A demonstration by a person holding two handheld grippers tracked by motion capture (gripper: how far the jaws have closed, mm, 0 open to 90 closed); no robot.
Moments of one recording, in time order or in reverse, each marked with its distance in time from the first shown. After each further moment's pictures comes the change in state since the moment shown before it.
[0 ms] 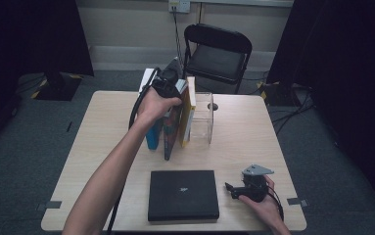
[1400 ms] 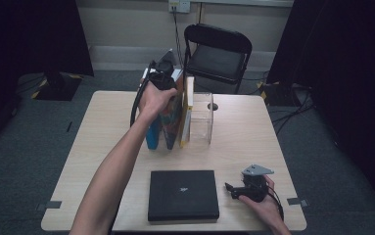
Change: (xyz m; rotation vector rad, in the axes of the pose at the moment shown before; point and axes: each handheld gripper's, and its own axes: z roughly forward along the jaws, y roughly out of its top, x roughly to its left) left arm 0.018 0.017 0.002 -0.126 0.061 -0.098; right arm 0.000 0.000 0.000 0.000 0.005 -0.002
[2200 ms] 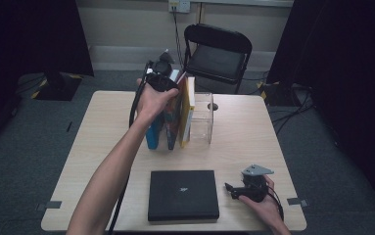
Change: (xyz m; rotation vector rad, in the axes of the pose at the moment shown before) left arm 0.004 -0.016 -0.011 -0.123 -0.039 0.039; right arm 0.000 0.000 0.000 0.000 0.001 -0.002
